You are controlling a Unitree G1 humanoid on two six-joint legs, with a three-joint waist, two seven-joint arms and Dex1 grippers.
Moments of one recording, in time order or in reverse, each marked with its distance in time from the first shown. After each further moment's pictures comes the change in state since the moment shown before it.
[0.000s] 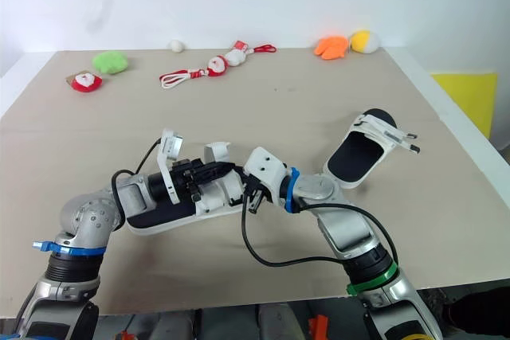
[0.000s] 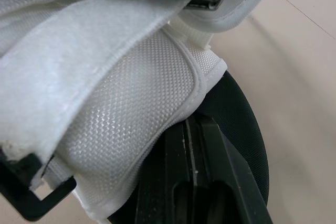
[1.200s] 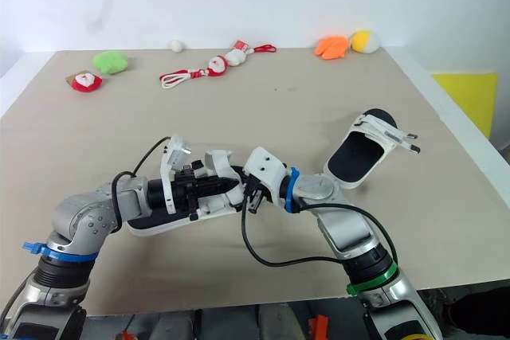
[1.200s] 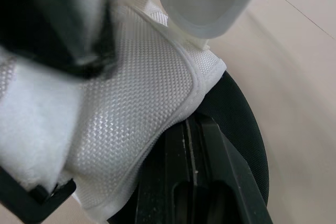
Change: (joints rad) left arm 0.023 0.087 -0.087 -0.121 0.078 0.019 -0.118; right arm 0.000 0.001 0.000 0.001 0.000 0.001 -0.001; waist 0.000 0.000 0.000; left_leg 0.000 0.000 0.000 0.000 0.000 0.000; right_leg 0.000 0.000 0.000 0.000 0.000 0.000
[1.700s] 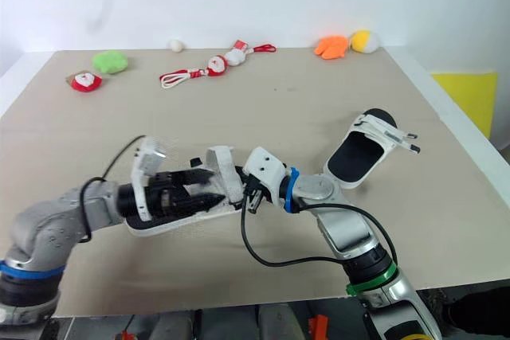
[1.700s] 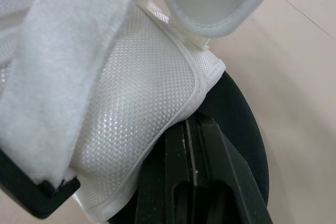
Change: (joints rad) left arm 0.106 0.132 0.177 -0.157 -0.107 0.068 0.066; right arm 0.002 0.003 -0.001 -0.002 0.000 0.007 -0.003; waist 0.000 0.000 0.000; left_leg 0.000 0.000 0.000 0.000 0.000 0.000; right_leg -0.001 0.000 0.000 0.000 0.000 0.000
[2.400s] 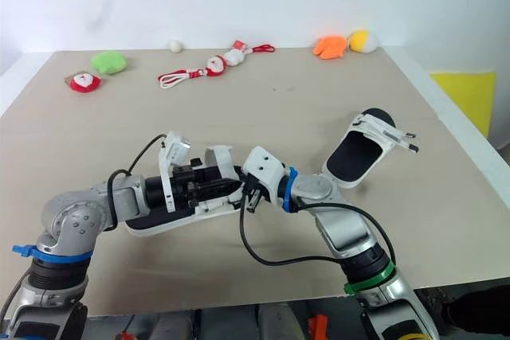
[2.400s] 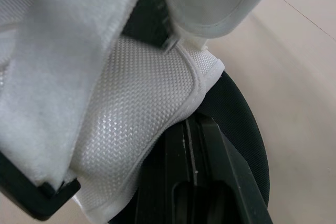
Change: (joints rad) left arm -0.131 -0.148 -0.117 0.083 -0.023 0.081 0.154; right arm -0.005 0.013 0.000 0.012 0.000 -0.004 -0.002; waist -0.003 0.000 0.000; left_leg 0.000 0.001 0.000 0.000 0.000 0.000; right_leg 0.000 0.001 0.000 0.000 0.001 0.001
